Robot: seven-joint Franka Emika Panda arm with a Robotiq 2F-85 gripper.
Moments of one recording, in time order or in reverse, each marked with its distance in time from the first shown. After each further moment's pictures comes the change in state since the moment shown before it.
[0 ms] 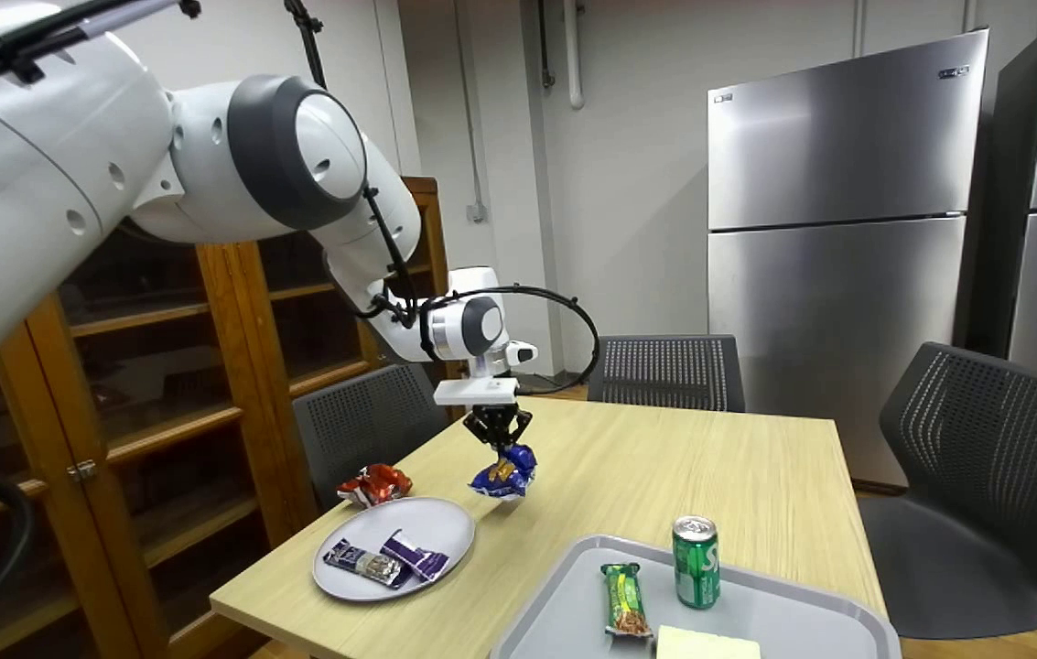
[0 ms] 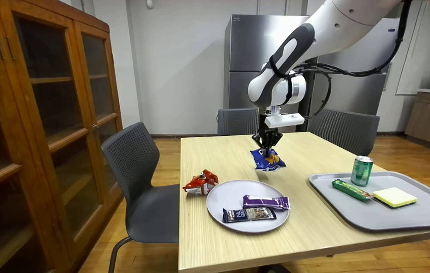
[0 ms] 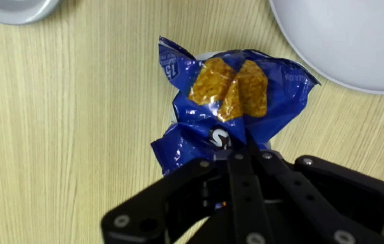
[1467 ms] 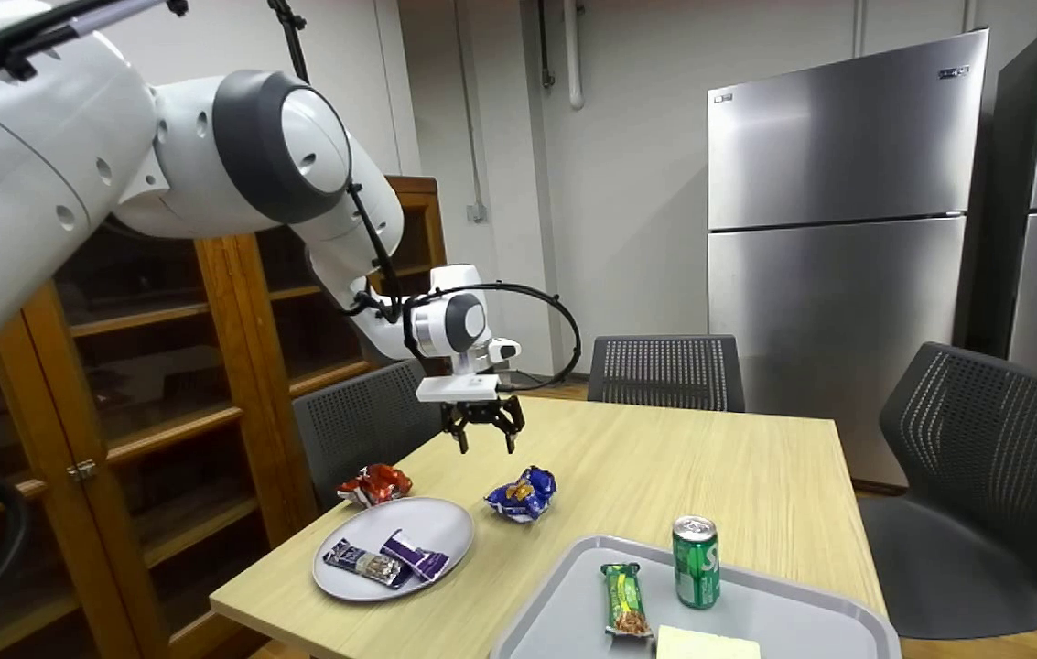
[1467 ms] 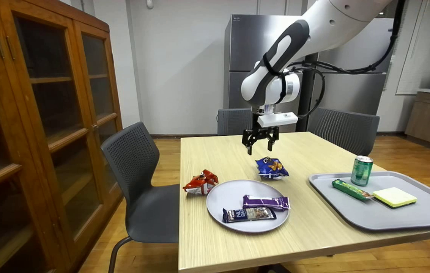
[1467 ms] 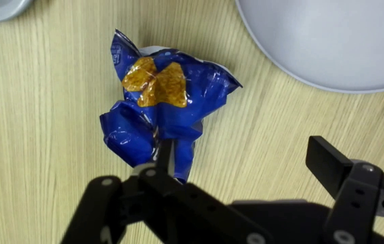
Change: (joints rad) arm 0.047 -0.024 -0.006 -0.024 -0.002 0.005 0.036
